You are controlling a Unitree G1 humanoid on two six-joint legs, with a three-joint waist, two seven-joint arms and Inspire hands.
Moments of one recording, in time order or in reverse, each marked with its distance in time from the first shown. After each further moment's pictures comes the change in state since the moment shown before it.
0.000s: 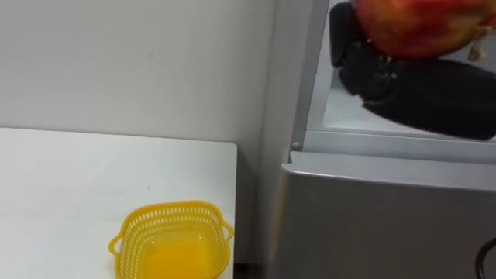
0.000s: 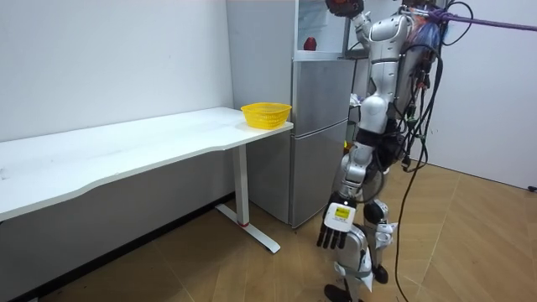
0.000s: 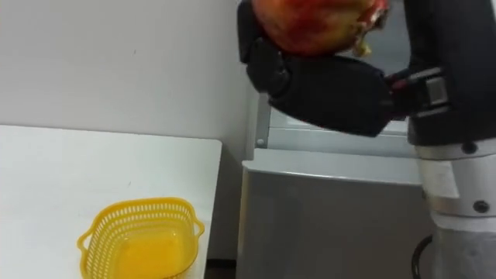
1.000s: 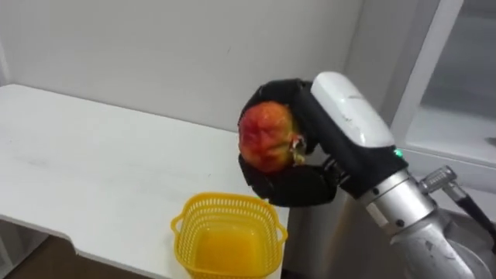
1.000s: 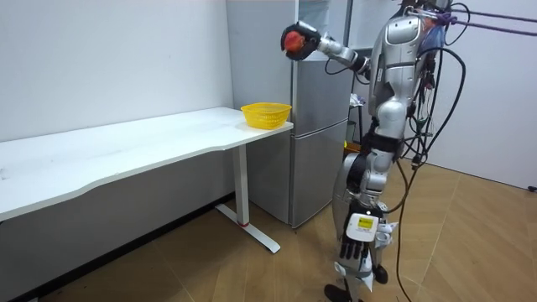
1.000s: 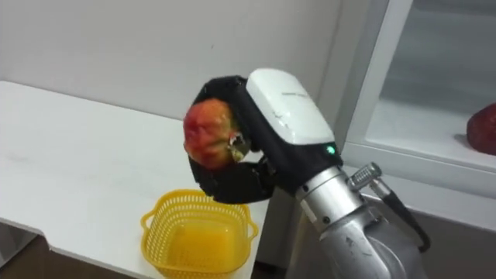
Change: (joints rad) left arm -0.026 0.039 -0.036 0.026 0.135 0.016 -0.037; right arm -0.038 0.037 0.302 0.366 -0.241 0.076 0.181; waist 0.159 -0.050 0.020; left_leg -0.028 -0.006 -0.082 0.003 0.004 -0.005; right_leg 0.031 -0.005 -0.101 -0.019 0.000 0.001
